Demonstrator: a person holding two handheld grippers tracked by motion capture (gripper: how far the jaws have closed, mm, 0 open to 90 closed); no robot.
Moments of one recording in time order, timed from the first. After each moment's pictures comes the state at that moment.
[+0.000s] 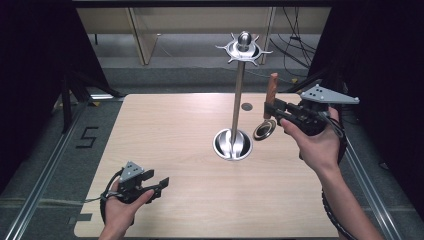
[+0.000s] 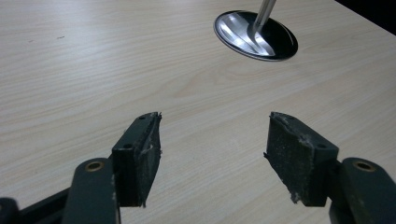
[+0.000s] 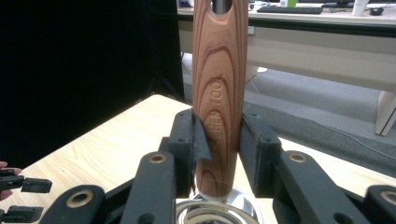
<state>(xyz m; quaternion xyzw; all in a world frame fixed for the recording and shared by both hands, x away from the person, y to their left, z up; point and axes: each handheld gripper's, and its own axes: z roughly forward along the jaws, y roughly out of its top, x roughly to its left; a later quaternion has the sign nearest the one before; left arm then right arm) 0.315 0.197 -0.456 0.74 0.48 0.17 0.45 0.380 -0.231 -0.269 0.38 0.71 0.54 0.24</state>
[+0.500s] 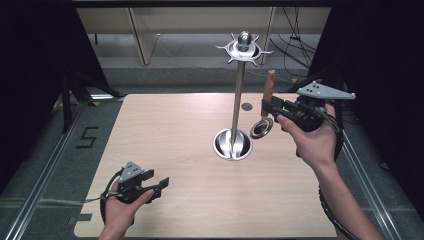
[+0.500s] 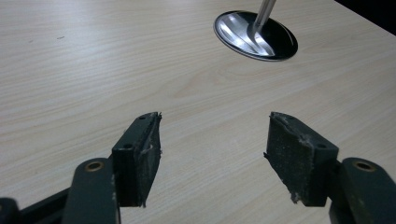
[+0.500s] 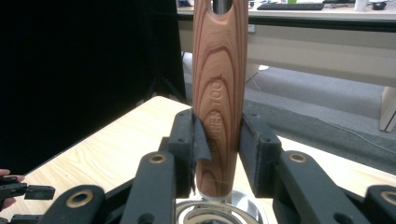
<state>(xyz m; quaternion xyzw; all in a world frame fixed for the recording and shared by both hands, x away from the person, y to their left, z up) 0.315 0.198 -0.456 0.73 0.48 0.17 0.45 0.386 -0.225 -0.265 0.39 0.71 0.54 0.23</state>
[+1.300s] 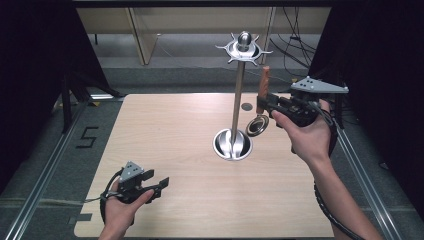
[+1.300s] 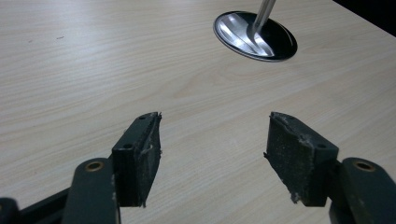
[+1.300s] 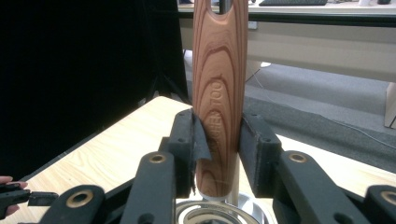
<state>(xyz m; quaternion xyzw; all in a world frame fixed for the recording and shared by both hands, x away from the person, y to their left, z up) 0.315 0.198 -0.456 0.73 0.48 0.17 0.45 0.394 -0.215 -0.260 0.40 0.71 0.54 0.22</state>
